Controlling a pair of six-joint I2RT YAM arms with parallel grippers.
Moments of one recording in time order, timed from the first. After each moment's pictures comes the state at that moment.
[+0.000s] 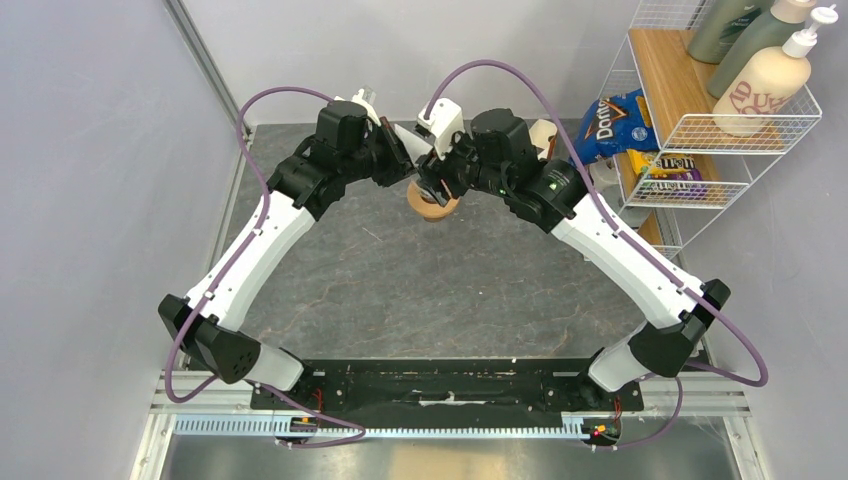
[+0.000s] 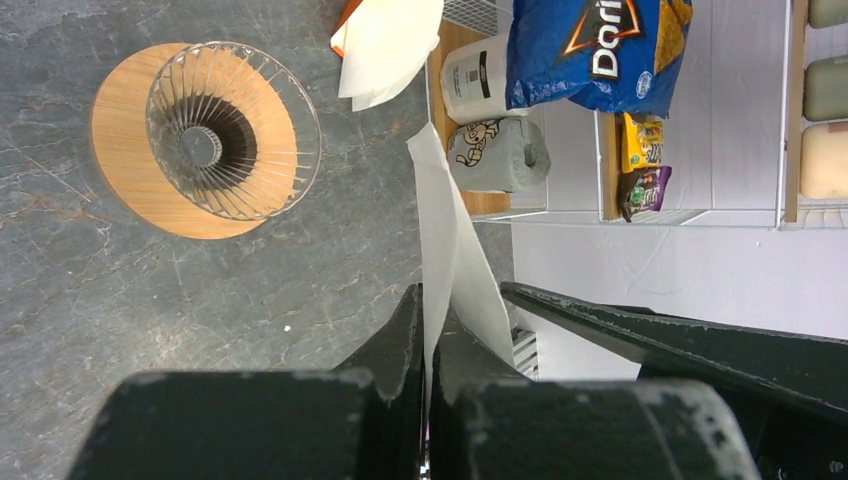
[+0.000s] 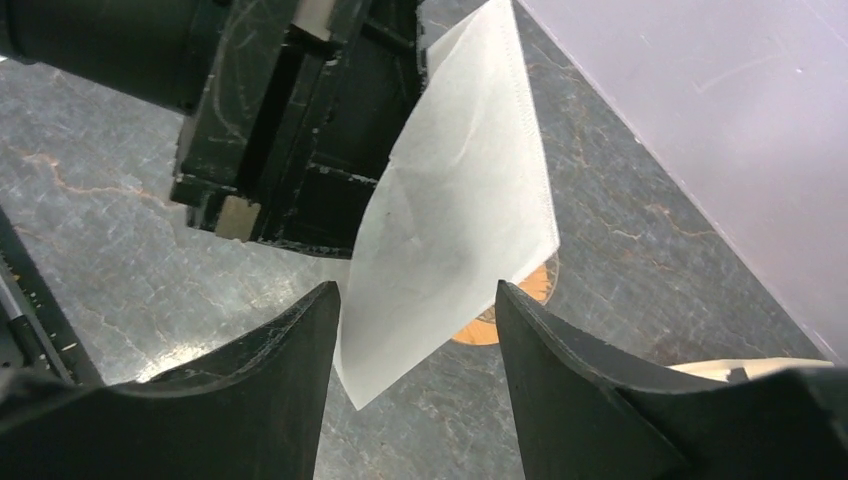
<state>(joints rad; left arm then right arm) -0.54 1.46 1.63 -0.63 0.17 -0.89 0.79 1.53 1.76 -0.60 -0.07 -0.21</state>
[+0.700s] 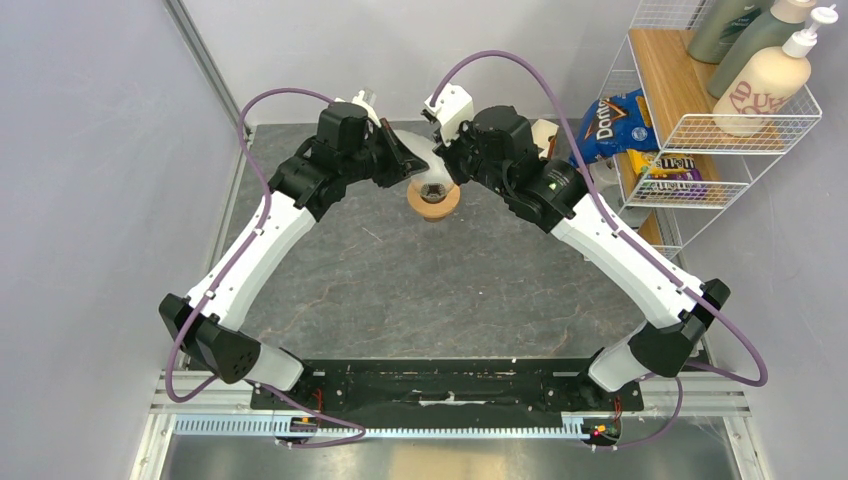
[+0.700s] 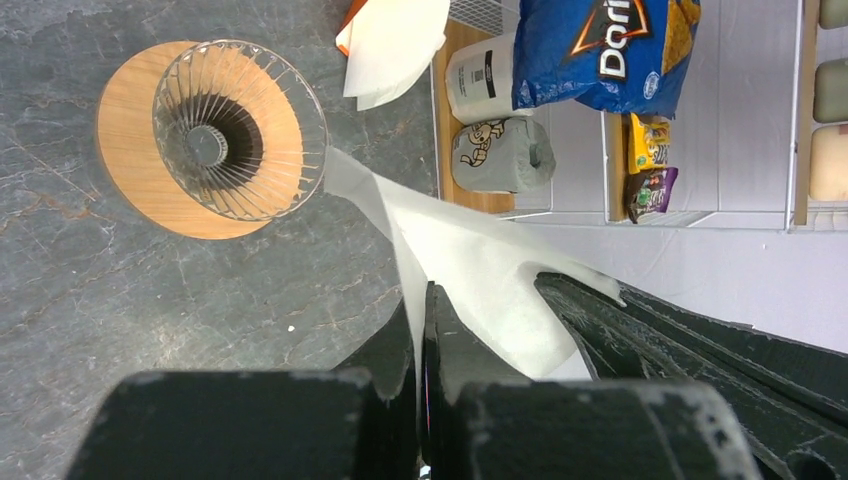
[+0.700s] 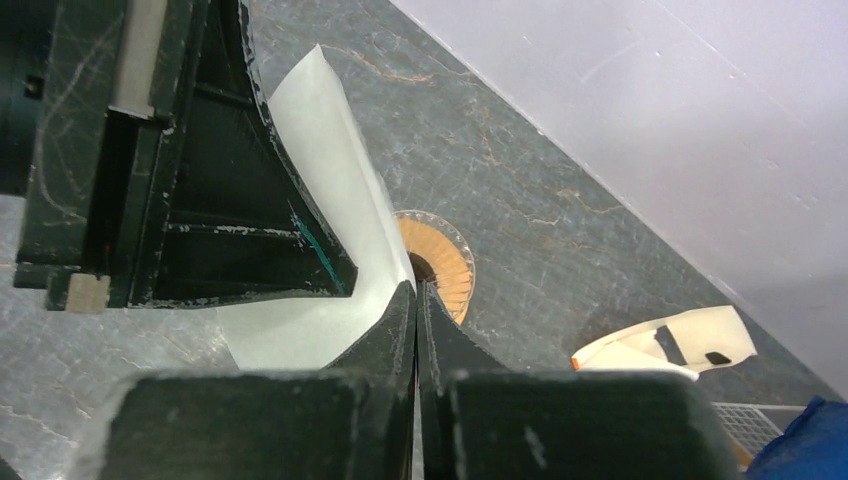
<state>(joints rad) -0.54 1.46 1.62 -0.62 0.17 -0.89 0.79 1.53 1.76 -0.53 0.16 -0.21</state>
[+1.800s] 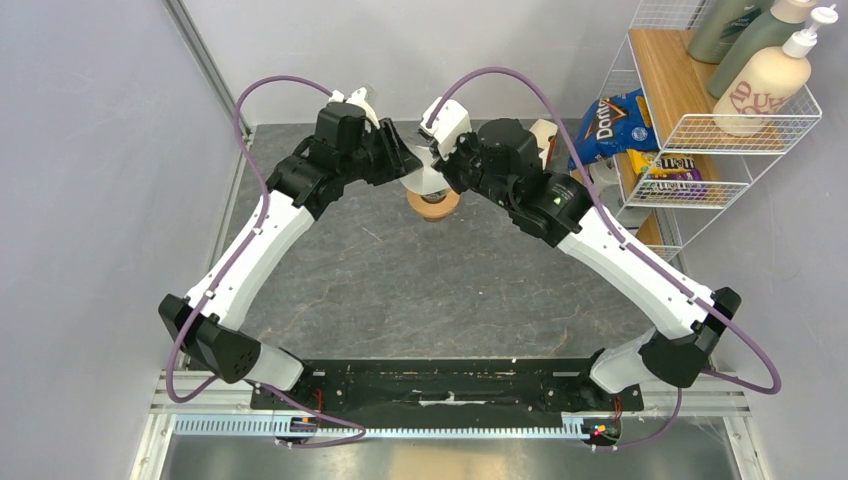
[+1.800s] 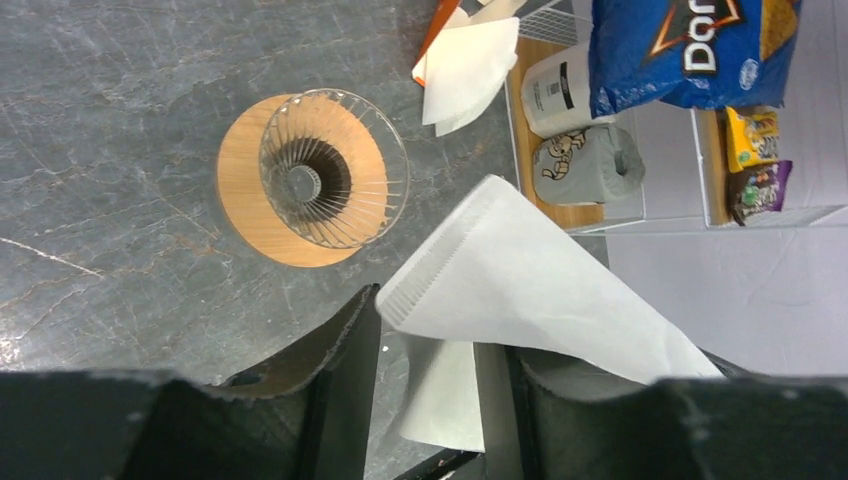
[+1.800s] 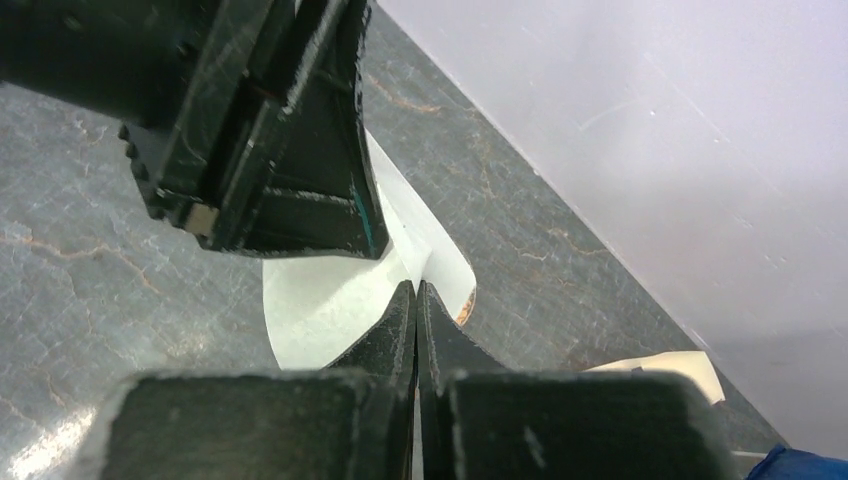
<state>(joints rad) -0.53 1.45 1.62 -0.65 0.09 -0.68 0.82 1.46 1.67 -0.46 0.11 -0.31</state>
